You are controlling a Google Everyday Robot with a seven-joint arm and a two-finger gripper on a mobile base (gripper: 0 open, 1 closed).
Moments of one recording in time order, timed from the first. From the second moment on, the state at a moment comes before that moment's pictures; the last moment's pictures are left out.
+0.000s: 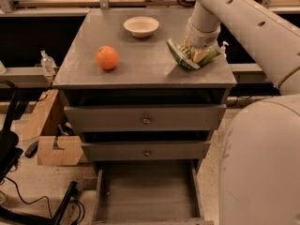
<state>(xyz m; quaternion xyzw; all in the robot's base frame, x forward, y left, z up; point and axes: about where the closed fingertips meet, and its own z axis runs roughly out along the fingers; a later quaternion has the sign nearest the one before) 0.732 -0.167 0.847 -0.82 0.55 -0.13 0.10</state>
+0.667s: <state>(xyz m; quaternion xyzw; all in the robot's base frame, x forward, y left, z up) 0.666 -0.181 0.916 -0.81 0.54 -0.14 0.16</state>
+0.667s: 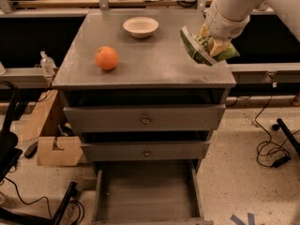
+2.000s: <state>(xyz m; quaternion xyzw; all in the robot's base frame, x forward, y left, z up) 0.497 -0.170 0.854 -0.73 0.60 0.11 0.30</state>
